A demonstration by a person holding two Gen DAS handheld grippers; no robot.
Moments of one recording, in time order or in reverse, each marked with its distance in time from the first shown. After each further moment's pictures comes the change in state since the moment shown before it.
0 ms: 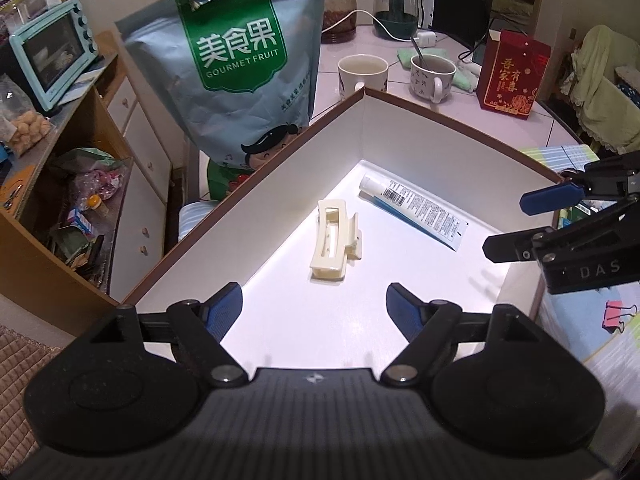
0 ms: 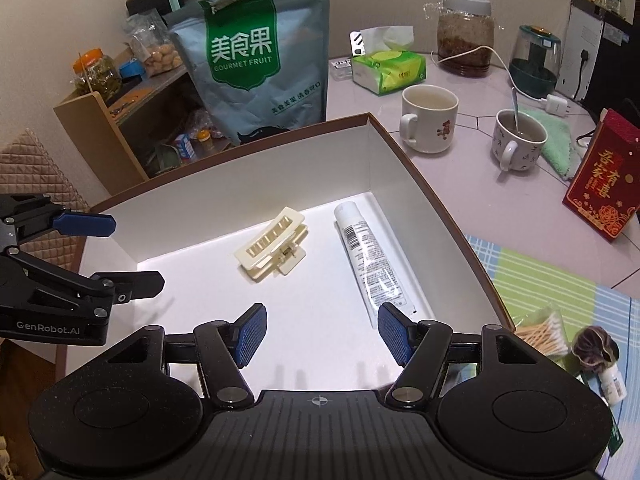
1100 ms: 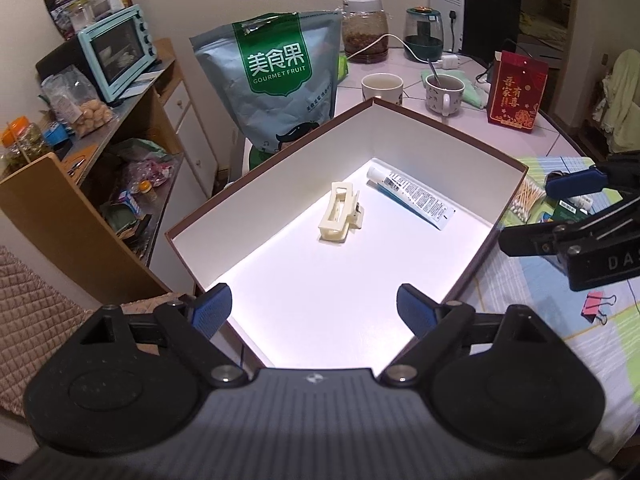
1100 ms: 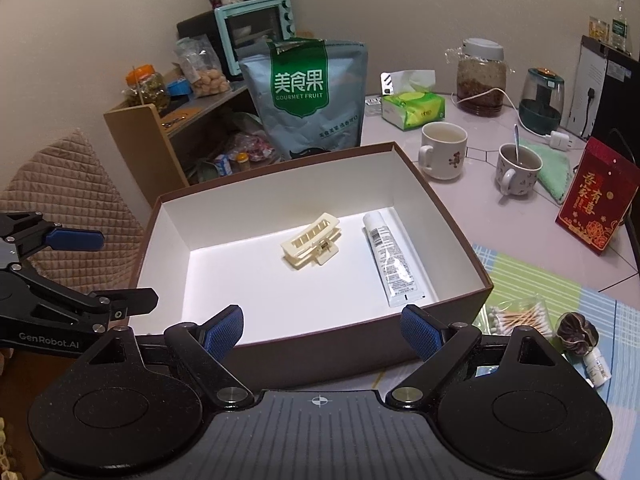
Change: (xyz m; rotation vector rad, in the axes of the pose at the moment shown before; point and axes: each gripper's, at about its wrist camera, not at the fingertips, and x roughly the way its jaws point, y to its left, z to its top) left arm -0.088 -0.047 -0.055 -0.098 -0.058 0.139; right arm -0.082 0.012 -0.046 -0.085 -0.111 0.082
